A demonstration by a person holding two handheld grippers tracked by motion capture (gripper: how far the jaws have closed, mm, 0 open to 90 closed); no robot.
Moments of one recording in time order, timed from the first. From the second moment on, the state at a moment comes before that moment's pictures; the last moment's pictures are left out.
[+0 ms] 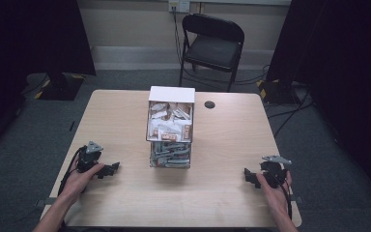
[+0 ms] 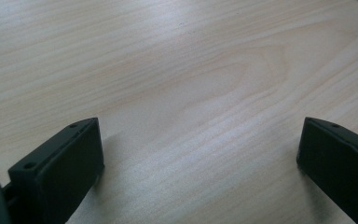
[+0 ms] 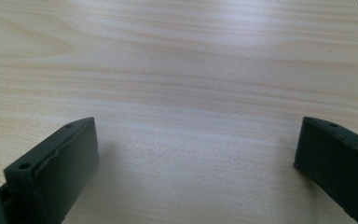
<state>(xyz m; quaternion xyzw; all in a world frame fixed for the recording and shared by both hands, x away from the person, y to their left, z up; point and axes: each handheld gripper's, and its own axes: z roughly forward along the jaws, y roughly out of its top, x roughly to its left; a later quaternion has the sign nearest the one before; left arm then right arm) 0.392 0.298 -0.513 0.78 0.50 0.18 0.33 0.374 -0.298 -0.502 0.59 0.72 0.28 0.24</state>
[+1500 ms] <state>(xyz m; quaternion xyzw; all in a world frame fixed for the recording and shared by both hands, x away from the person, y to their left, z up) 0.392 0.298 -0.513 0.78 0.50 0.18 0.33 0.357 -0.275 -0.457 0.53 0.73 0.39 0.19</state>
